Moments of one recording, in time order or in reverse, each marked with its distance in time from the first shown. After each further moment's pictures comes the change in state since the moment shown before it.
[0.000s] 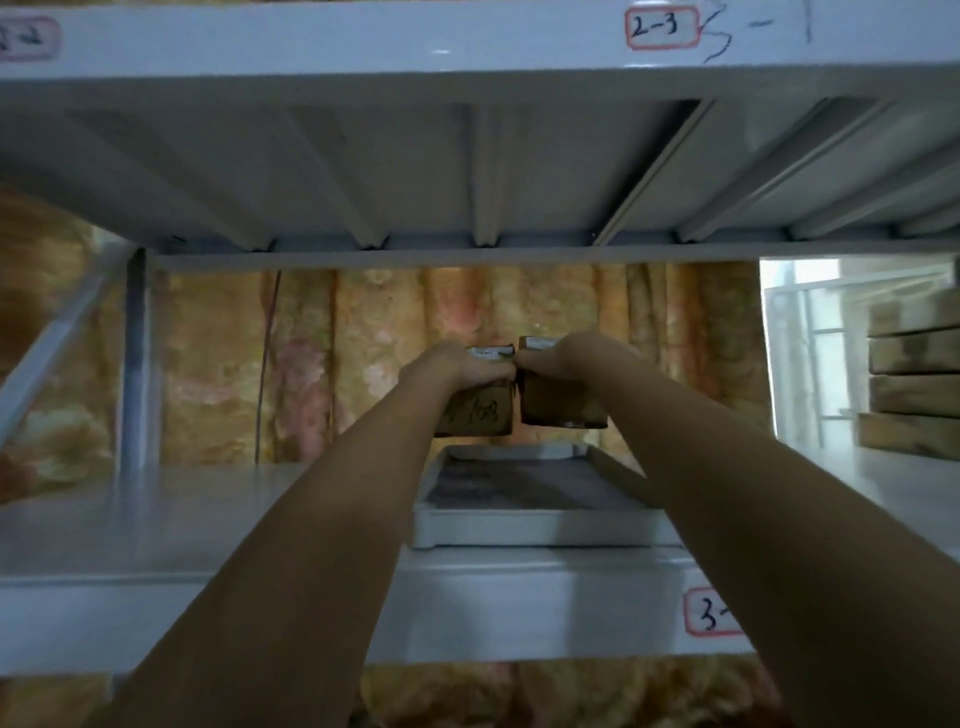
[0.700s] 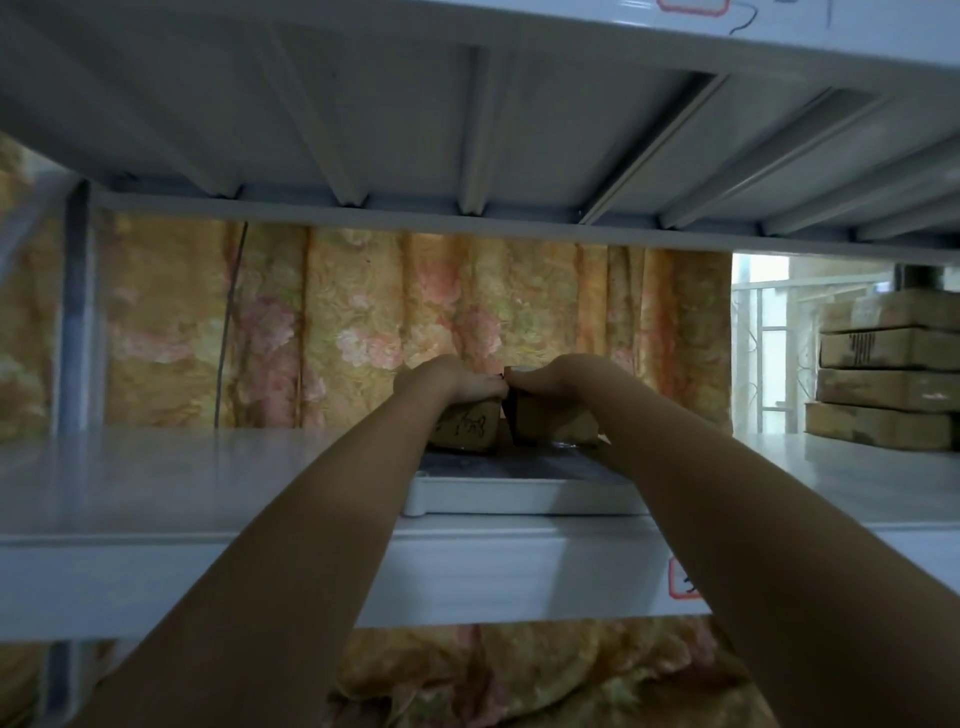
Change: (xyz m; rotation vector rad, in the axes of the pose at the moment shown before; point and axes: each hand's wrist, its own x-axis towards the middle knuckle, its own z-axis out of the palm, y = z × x) left_hand -0.005 -0.021 0.030 0.215 -0.225 -0.061; right_hand 0.001 0.013 0.038 -0.028 -0.221 0.017
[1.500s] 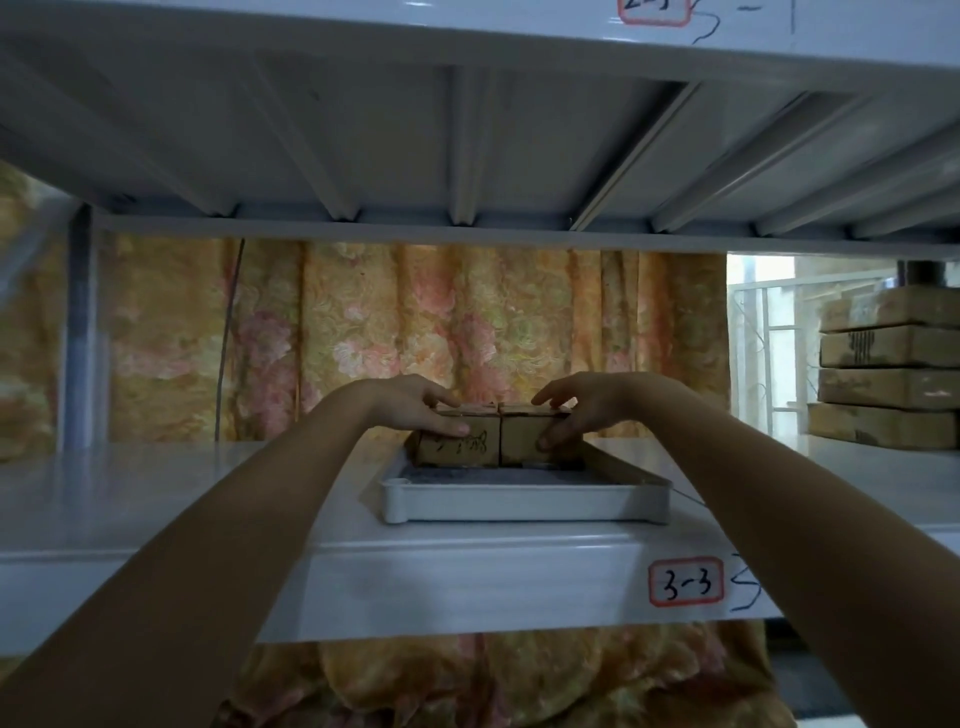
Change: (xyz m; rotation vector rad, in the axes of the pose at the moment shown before) left_hand 0.006 -0.041 -0.019 0.136 -0.169 0.299; right_hand 0.001 0.064 -0.013 -0.044 -0.071 -0.430
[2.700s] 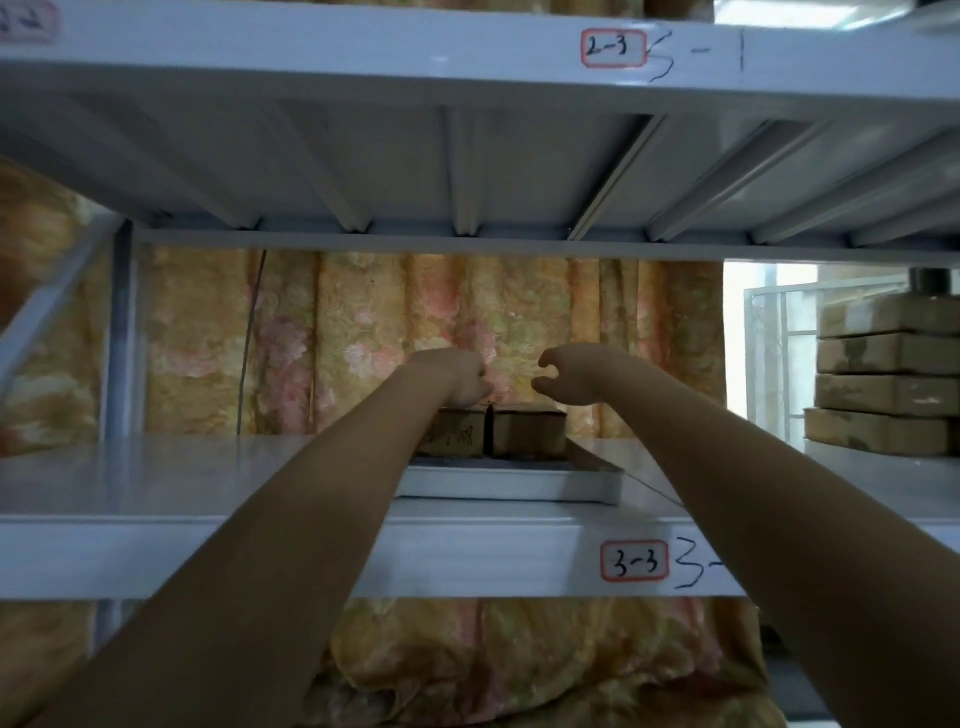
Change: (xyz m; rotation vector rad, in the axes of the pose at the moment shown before) left_hand -0.016 0.080 0.005 0.434 0.255 -0.070; right_hand -0.033 -0.023 -0.015 -0.426 0.334 0.035
